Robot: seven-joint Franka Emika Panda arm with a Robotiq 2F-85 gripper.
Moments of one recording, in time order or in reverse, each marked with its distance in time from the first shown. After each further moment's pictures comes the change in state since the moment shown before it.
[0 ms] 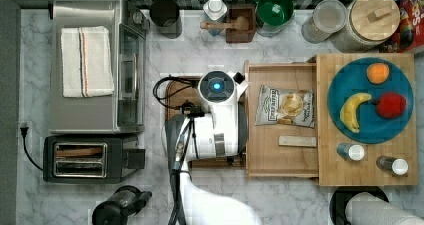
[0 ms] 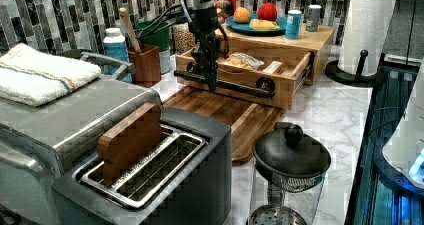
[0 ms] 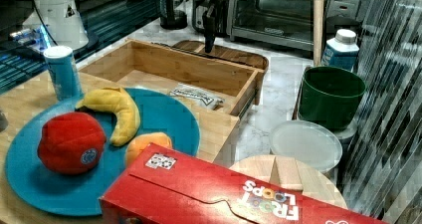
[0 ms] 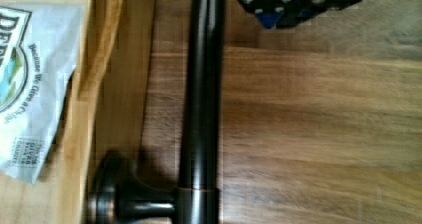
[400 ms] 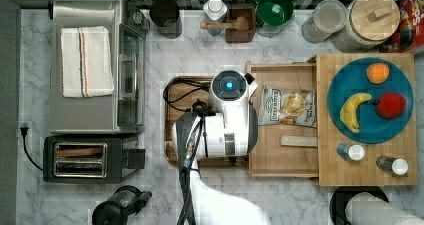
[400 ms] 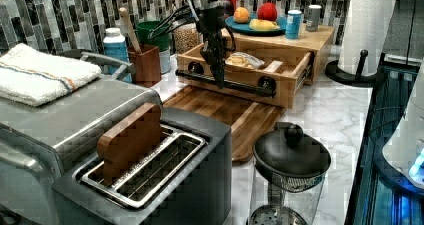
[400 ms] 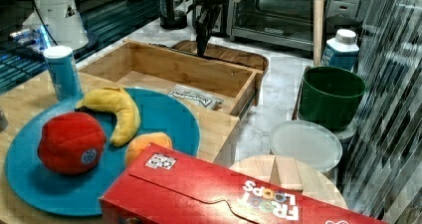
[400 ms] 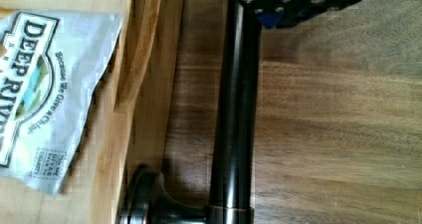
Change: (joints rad) arm -0.025 -0.001 -0.020 -0.002 -0.015 -0.025 -0.060
